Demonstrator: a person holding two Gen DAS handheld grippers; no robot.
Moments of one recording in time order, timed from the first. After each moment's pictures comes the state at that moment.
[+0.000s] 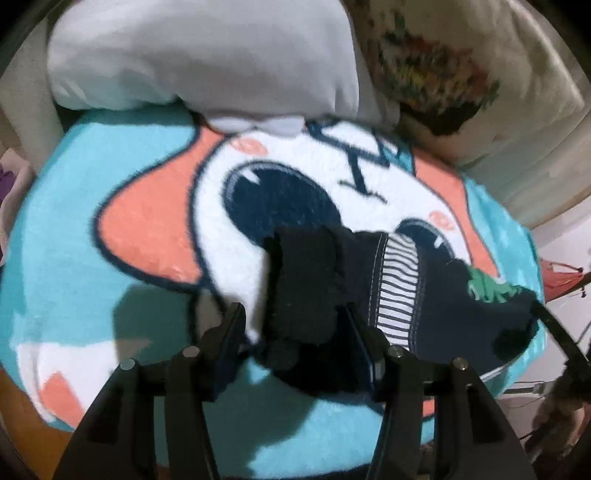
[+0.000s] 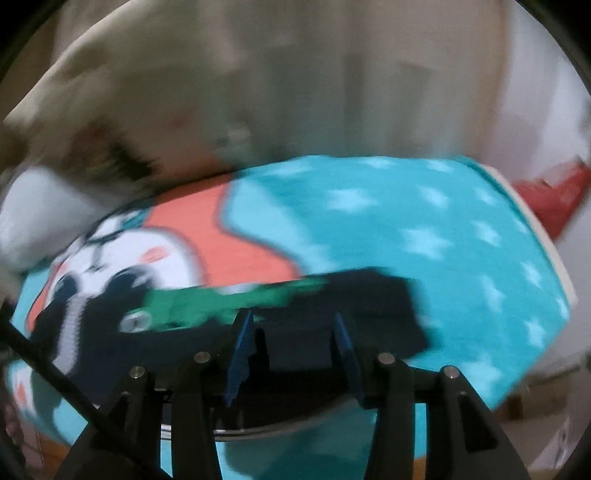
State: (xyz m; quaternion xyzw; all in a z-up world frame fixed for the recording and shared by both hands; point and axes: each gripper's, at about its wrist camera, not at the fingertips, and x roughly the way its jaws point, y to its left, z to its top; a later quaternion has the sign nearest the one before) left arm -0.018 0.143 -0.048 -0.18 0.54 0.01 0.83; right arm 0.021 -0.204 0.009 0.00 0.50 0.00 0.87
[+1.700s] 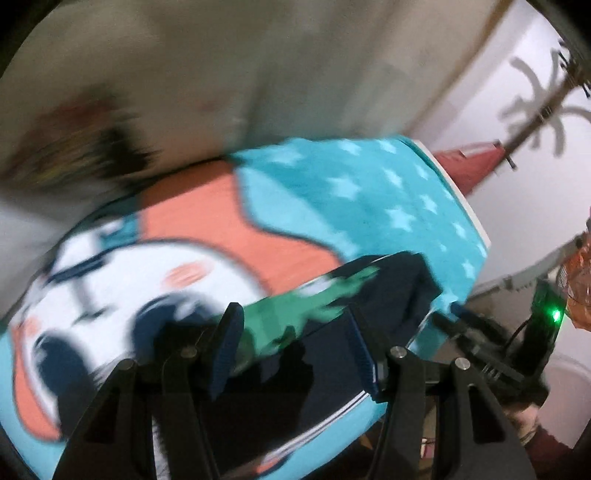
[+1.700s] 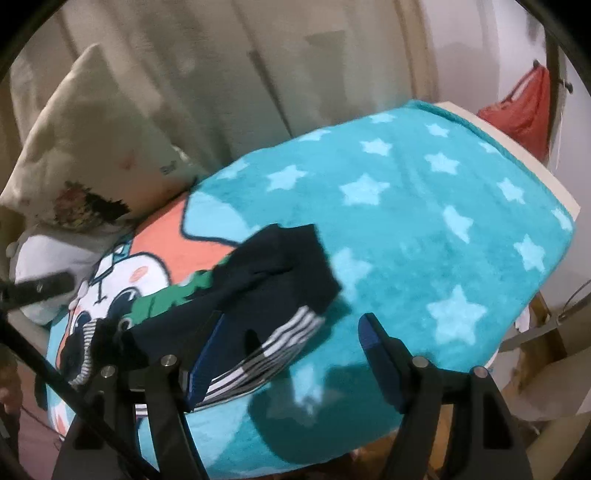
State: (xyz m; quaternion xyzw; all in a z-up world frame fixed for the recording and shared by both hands) left arm 0.090 -0.106 0.018 -0.01 0.55 -0.27 0.79; right arm -0.035 -0.313 -0.004 0.16 0.48 -0.06 0.86
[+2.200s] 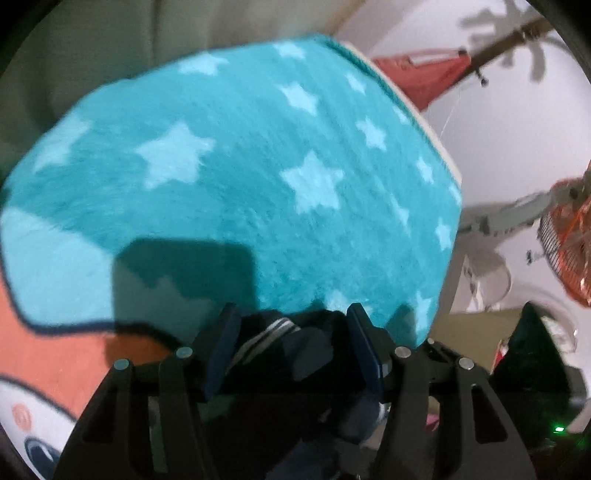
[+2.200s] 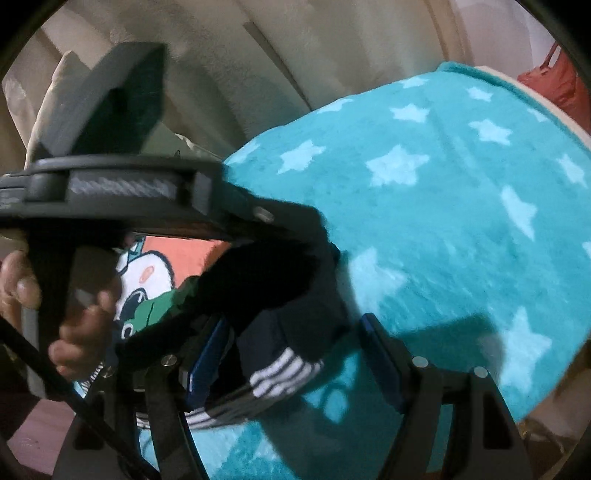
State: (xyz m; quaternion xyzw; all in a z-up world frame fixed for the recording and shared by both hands) left arm 0.142 -0.285 -0.077 0.06 0.63 -0.40 0.66; right arm -0.002 -0.335 -0.053 0.22 0.49 0.03 0.84
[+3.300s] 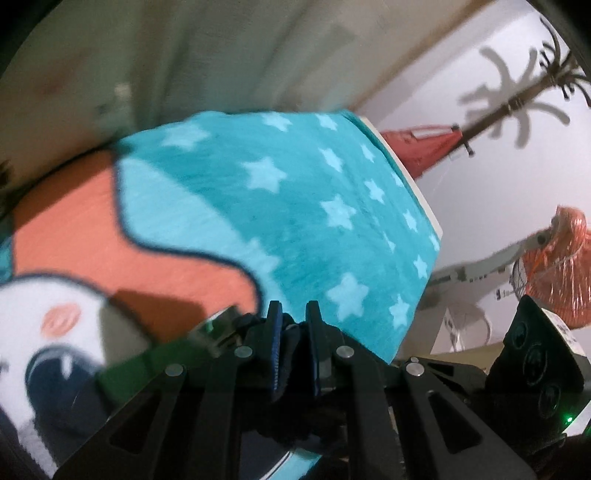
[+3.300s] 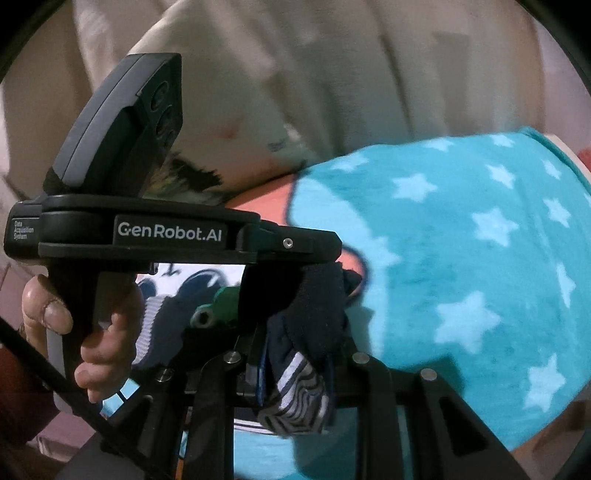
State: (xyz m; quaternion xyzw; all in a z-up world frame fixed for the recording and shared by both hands) left arm 0.116 -0.153 -0.023 -0.08 0.57 -0.36 0.74; right arm 0.003 -0.239 0.002 0.13 0.48 0.12 0.86
